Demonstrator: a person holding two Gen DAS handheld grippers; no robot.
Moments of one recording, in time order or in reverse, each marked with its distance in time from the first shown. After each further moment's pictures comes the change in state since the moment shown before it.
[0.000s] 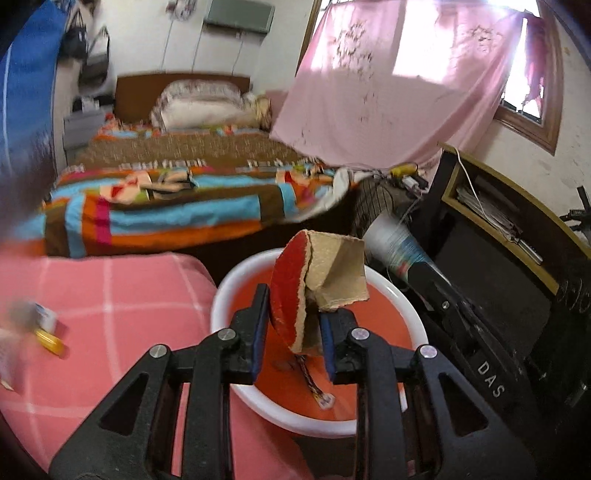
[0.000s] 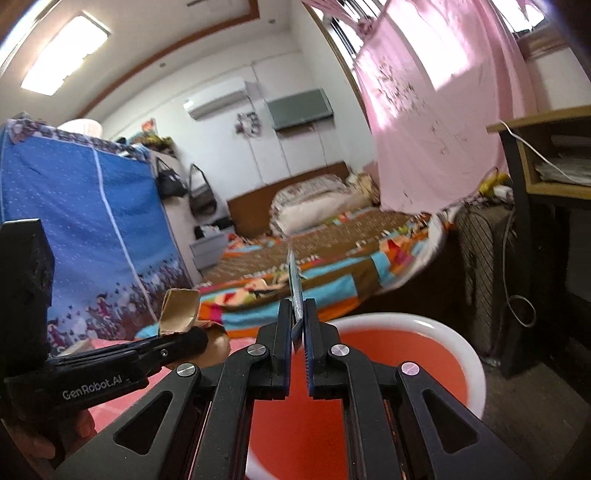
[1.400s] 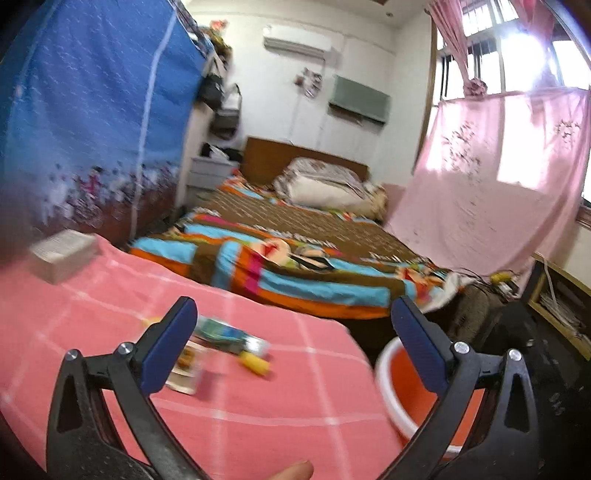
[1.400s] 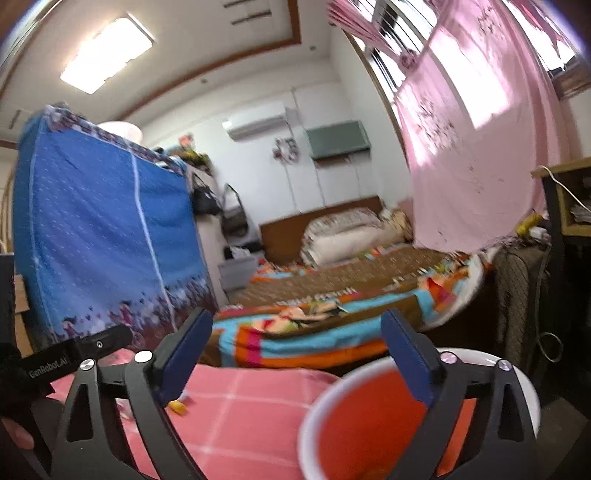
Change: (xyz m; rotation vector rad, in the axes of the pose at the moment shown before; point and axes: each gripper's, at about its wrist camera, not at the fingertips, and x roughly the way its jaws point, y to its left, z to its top) left arm -0.135 0.115 -0.035 -0.200 -0.414 0.426; right arm -0.003 0.087 0.004 -0.098 -0.155 0.125
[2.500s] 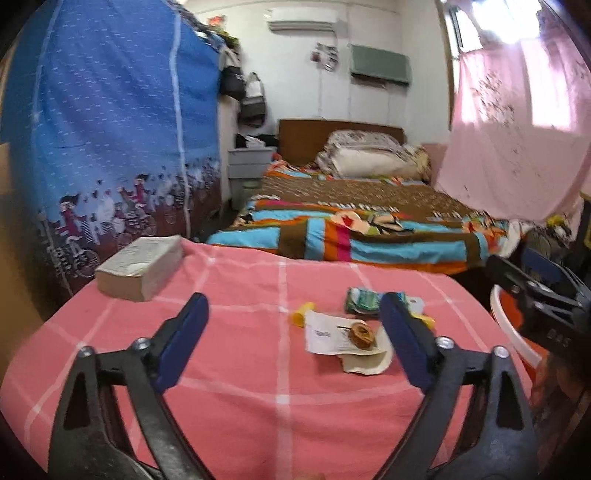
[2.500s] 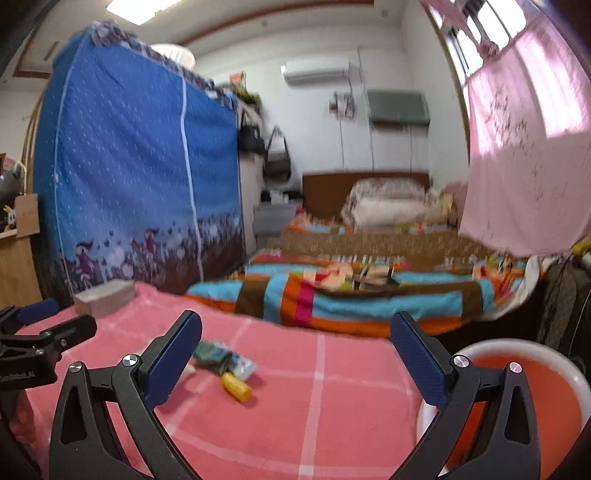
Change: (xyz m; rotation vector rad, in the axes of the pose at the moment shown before) left arm 0.019 0.089 -0.011 0.184 0.133 0.149; right arm 0.089 0.100 -0.052 -0.183 0.249 0.096
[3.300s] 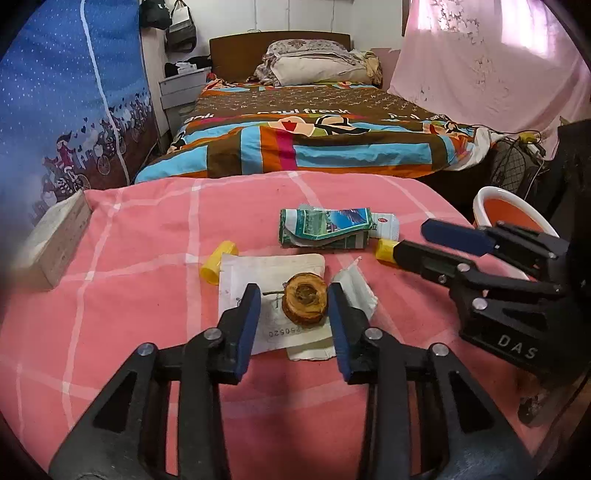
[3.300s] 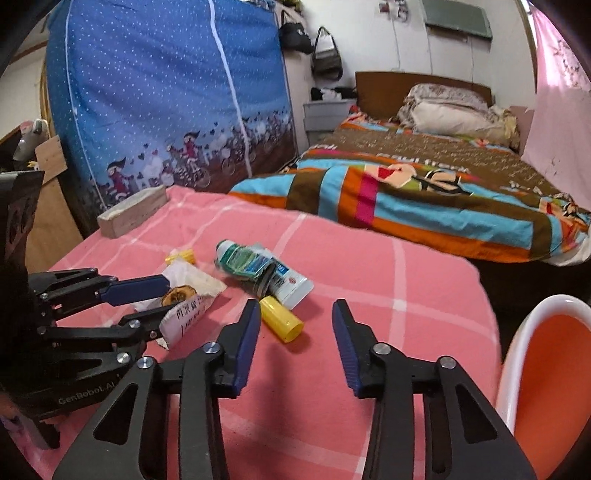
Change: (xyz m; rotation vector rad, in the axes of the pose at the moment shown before) left arm 0.067 -0.035 -0.009 0.135 0.362 -0.175; right arm 0.063 0.020 -0.029 -0.036 0.412 0.219
